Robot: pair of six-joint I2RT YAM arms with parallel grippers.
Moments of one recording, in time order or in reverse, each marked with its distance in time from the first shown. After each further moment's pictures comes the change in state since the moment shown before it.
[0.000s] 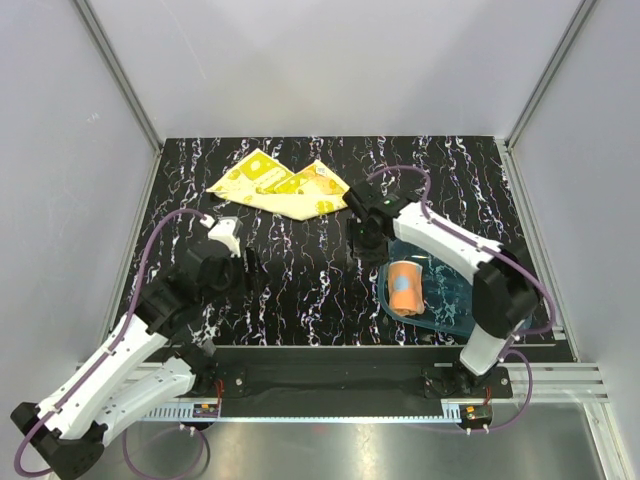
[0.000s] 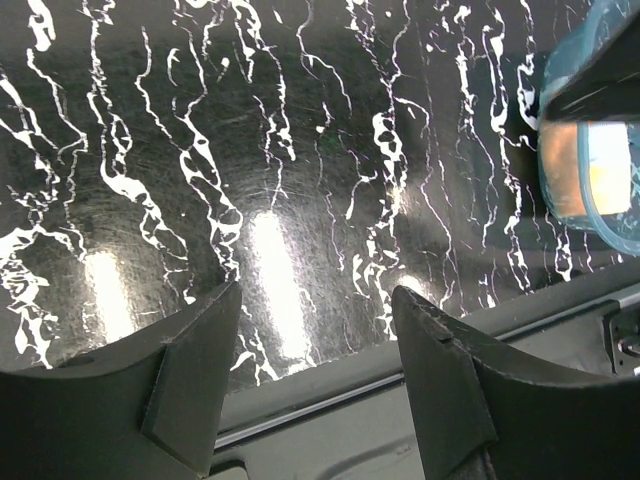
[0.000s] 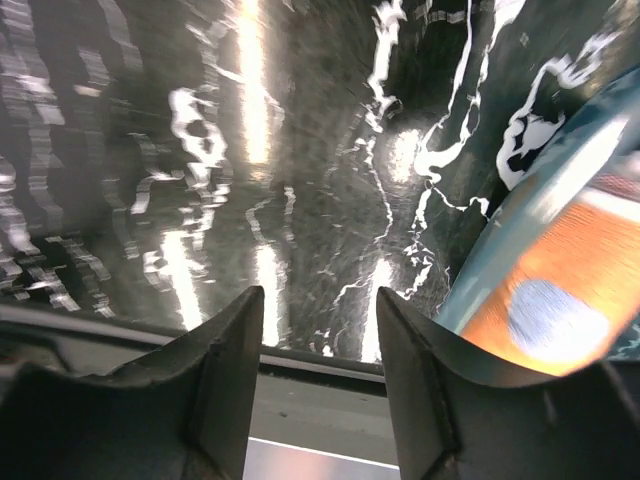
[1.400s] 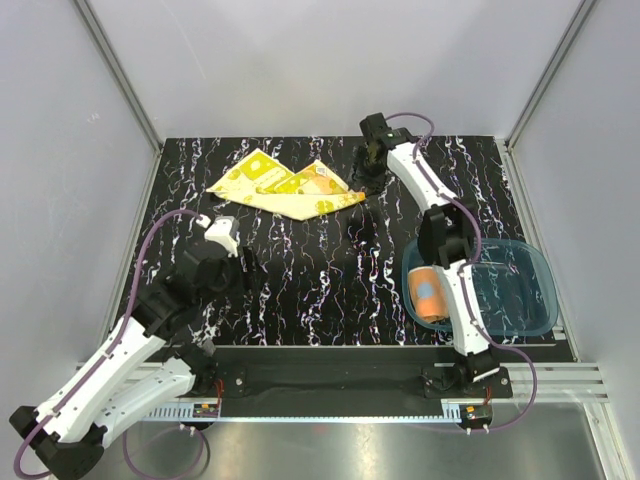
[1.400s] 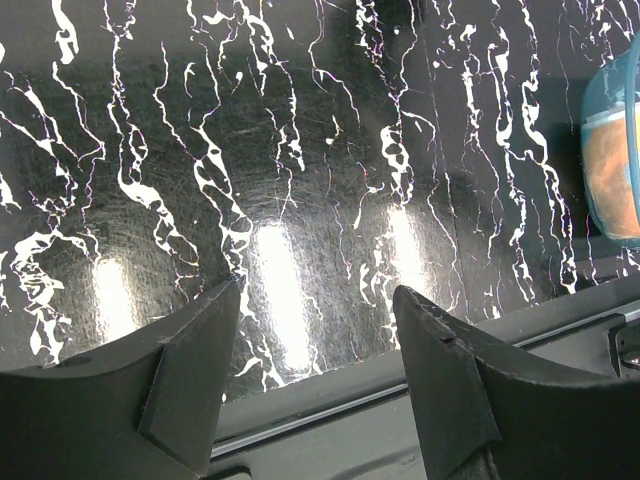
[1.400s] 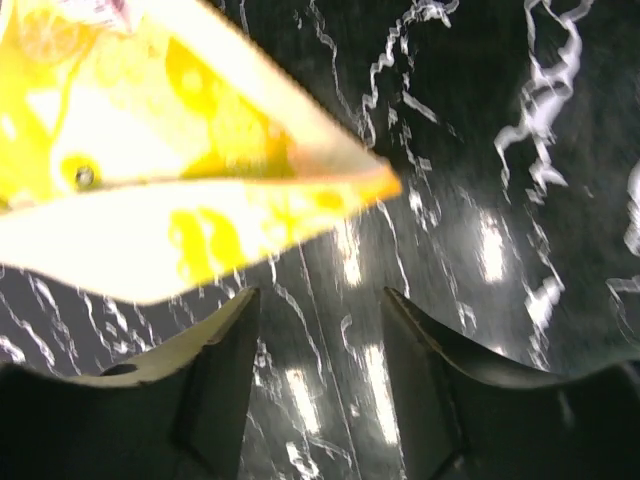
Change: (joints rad) left arm 0.003 -0.020 0.000 0.001 -0.029 0.004; right arm -0.301 0.734 0.982 -0.108 -0.027 -0.002
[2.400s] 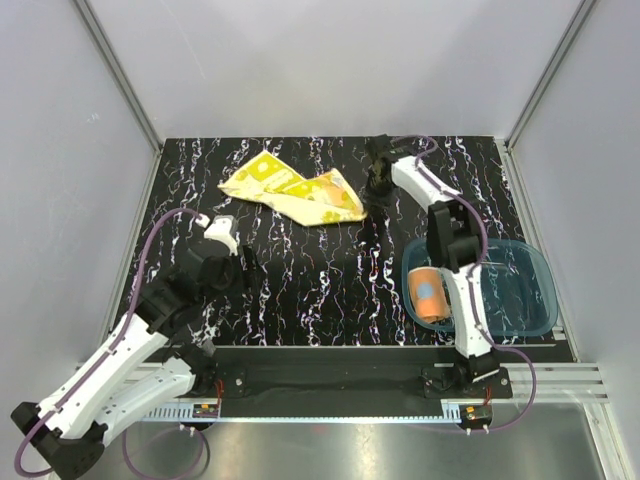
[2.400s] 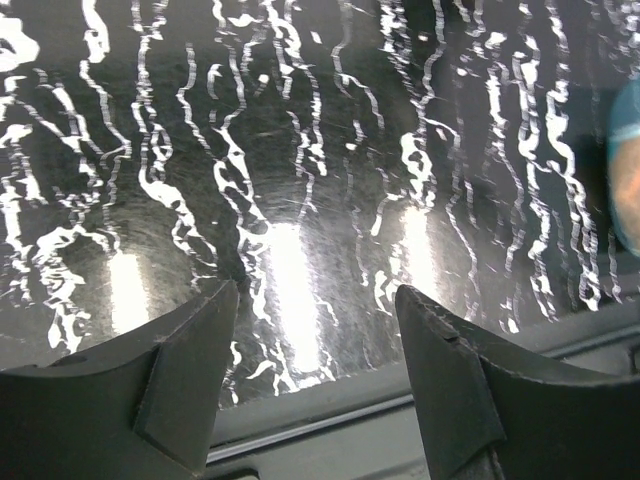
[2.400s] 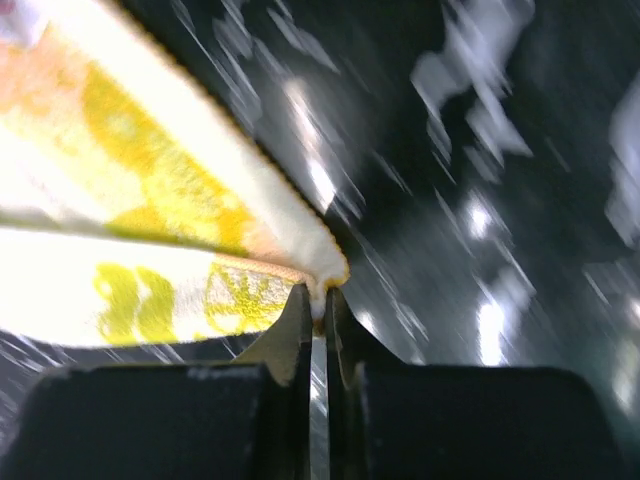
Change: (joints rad) left arm 0.002 0.022 -0.001 -0.002 -0.041 -0.004; right arm -0.027 0.031 -0.194 0.148 -0.029 0.019
